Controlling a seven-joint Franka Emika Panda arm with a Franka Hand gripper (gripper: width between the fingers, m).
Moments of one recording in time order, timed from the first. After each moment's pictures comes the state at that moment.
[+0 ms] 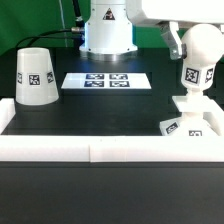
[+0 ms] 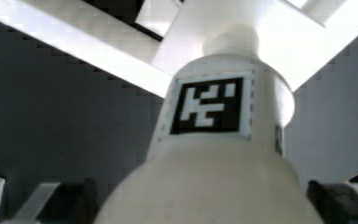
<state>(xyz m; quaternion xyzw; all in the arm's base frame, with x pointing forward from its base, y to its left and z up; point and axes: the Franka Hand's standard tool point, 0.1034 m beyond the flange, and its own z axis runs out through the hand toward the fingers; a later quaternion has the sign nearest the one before) 0.607 0.097 0.130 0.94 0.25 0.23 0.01</state>
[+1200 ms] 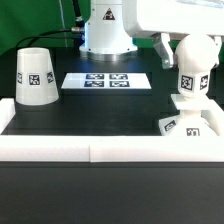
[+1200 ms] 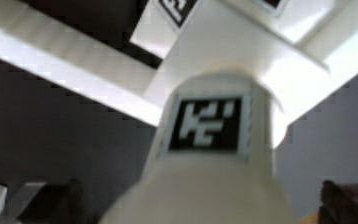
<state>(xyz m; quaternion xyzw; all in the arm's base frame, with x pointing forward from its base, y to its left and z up) 0.585 0.093 0.109 0.94 0.24 0.25 0.01</state>
